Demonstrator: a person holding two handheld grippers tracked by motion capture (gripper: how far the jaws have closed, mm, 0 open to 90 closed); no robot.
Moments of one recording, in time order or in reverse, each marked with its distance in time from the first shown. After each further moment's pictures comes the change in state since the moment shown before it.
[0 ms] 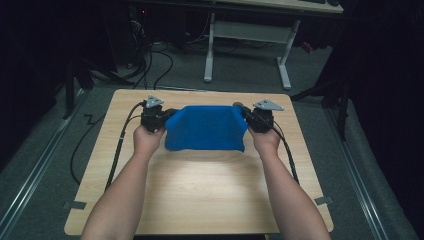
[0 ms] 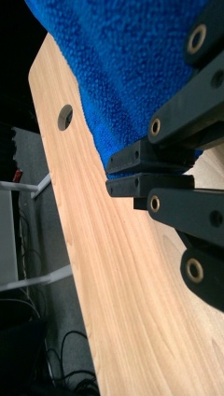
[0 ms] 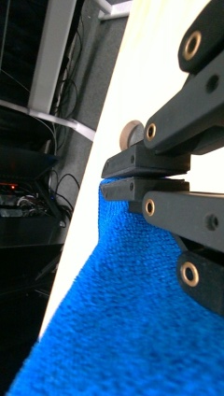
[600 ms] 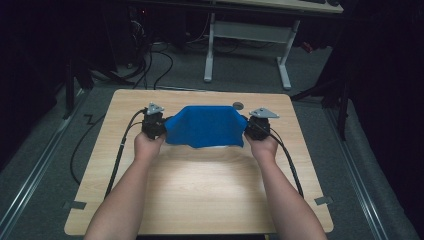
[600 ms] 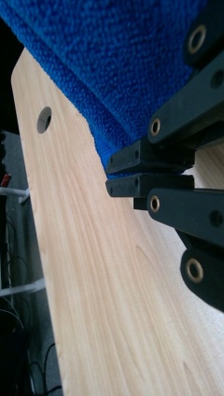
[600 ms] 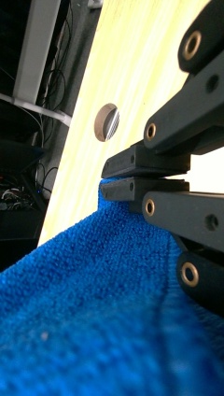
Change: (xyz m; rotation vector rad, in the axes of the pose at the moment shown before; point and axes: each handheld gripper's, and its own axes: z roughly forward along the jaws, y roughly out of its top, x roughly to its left) left arm 0.000 -0.025 0.007 0.040 -0.028 -0.028; right arm 0.010 -0.025 0.004 0.048 0.024 -0.008
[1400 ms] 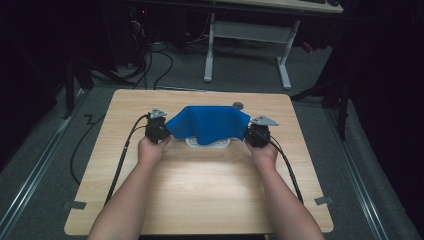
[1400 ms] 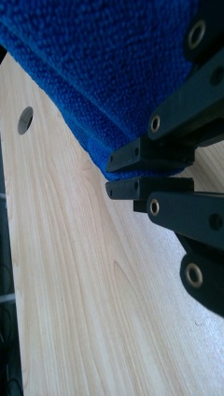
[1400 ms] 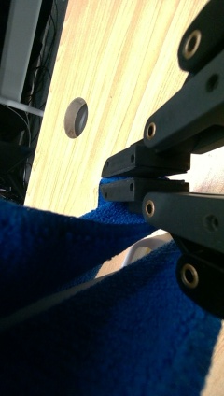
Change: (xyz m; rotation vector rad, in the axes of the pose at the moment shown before) left arm -0.002 -0.014 0.012 0.031 -0.018 -0.029; right arm -0.001 -0.027 0.001 0.030 0.000 0.013
